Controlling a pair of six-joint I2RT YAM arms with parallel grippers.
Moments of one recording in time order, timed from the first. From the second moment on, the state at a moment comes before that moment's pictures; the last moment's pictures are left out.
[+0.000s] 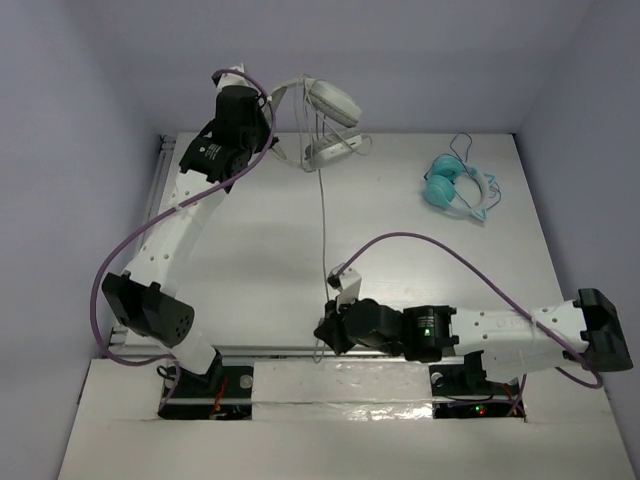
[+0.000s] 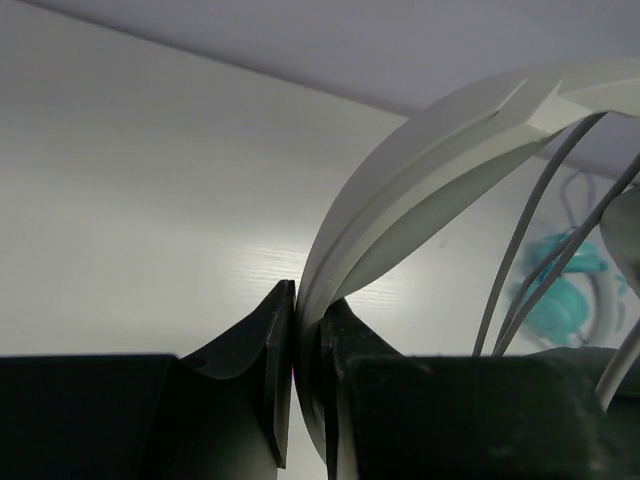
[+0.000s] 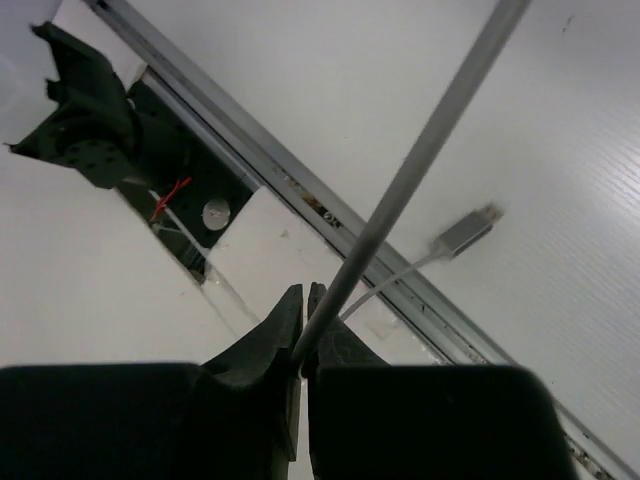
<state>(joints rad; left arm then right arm) -0.39 1.59 1.83 -0.64 -0.26 -0.52 1.45 1.19 0.81 -0.19 0.38 0.75</state>
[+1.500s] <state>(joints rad) -0.92 1.15 0.98 -0.67 -0.20 -0.26 1.20 1.20 1.30 -0.93 0.87 0.34</state>
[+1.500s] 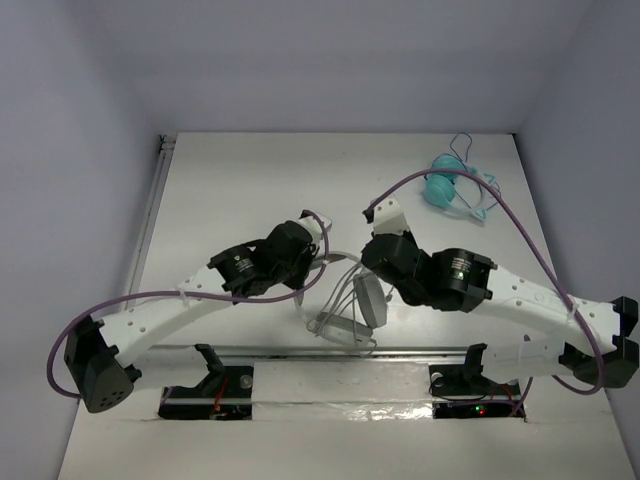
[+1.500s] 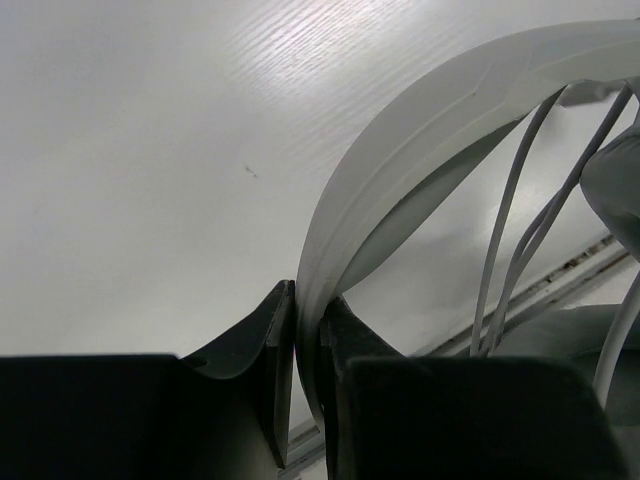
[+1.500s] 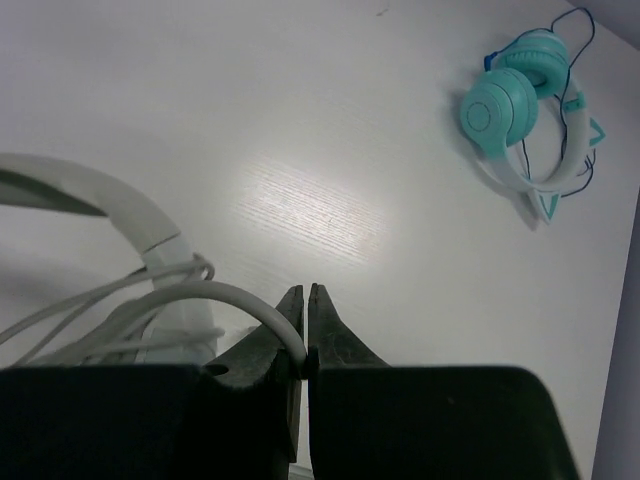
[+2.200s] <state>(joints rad) -0.90 1.10 1.04 -0.68 -0.09 -0.25 1.09 1.04 1.04 -0.70 0.74 0.41</state>
